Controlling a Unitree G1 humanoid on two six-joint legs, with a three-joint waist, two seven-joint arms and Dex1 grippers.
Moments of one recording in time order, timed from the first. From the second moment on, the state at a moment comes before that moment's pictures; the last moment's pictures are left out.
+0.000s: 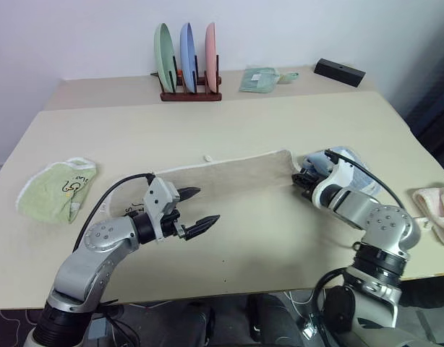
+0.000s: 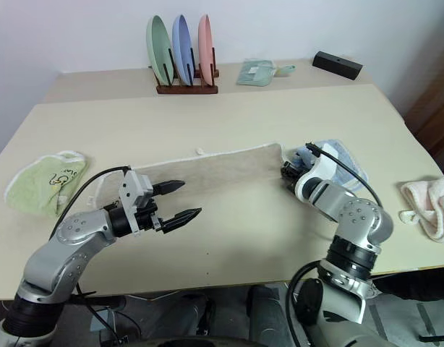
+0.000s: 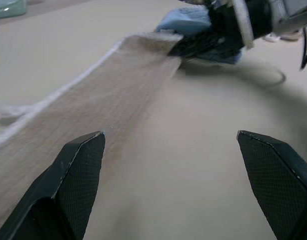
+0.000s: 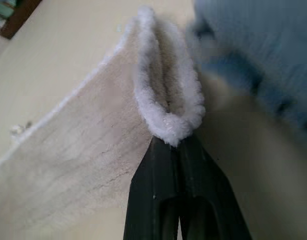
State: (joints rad) left arm -0.08 0.55 -0.04 -0.47 -0.47 0.48 -0.74; right arm -0.51 -0.20 -0.55 -0.17 0.72 1.29 -0.07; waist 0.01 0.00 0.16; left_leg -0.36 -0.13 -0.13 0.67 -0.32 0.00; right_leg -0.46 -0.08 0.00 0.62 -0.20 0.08
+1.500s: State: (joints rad) left arm -0.05 0.57 0.03 -0.47 -0.47 0.47 -0.69; right arm -0.57 -0.49 0.37 -0.29 0.22 0.69 0.76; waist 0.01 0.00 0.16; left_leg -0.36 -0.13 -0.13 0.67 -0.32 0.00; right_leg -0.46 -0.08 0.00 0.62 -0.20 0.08
